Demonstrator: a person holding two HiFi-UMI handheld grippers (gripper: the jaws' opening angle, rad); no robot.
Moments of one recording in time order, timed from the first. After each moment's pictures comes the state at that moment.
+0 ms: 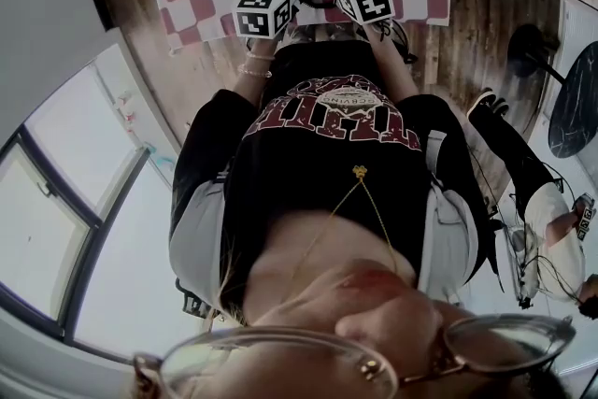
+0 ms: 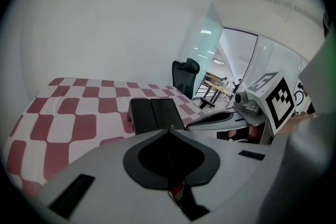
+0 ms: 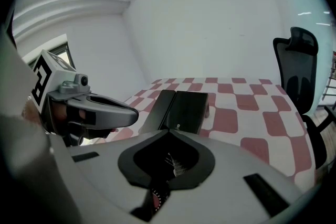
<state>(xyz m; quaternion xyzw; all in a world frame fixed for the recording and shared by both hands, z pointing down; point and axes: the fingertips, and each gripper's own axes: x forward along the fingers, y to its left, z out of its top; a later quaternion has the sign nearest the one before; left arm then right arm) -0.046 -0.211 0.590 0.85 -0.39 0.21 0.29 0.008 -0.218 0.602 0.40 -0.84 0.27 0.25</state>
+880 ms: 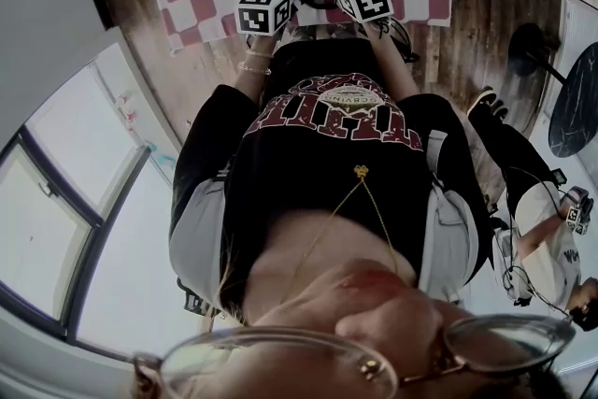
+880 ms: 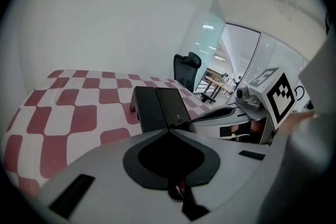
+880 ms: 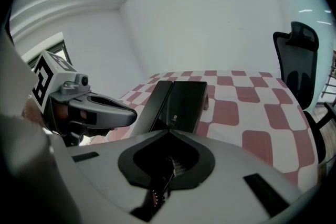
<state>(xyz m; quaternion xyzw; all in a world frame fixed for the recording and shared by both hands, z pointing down) -0.052 -0.209 0.615 0.84 -0.38 0.23 0.31 0.009 -0.216 0.622 0.40 -0.83 0.28 0.27</state>
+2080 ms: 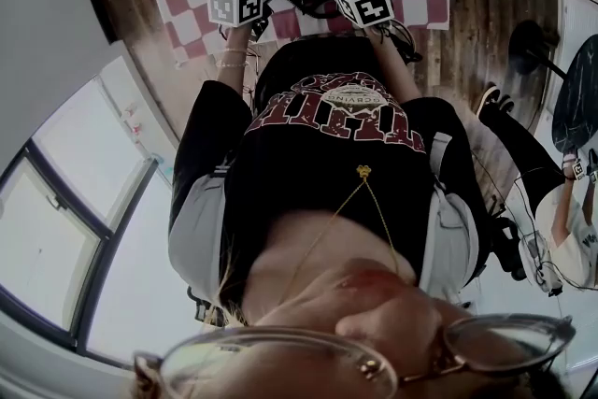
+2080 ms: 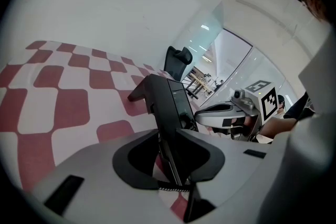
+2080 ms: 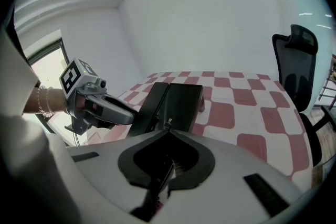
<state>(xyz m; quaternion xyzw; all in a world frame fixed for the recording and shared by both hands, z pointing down) -0.075 -0.219 0.642 0.85 -0.26 0.22 0.40 0.015 -0.224 0.621 0.40 -0.82 0.28 0.28</state>
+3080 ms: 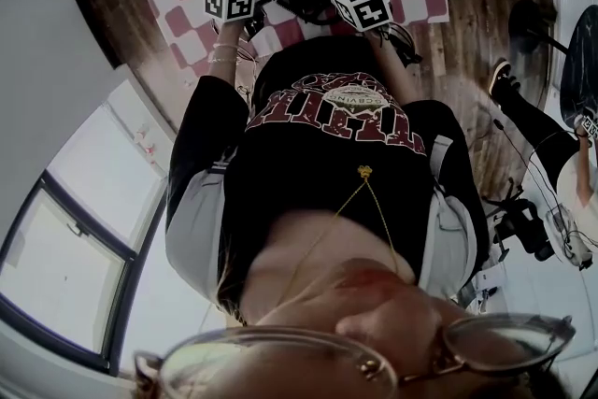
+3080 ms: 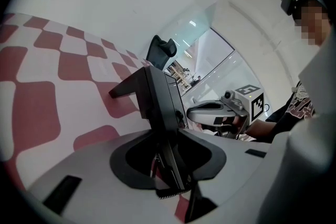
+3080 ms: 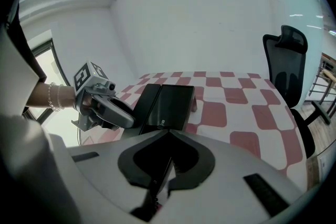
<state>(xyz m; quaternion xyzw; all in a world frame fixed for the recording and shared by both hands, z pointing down) -0.060 -0.224 0.654 0.87 -0.11 0.21 0.44 0.021 -0.227 0.621 0.44 -0.80 0.29 0.28</state>
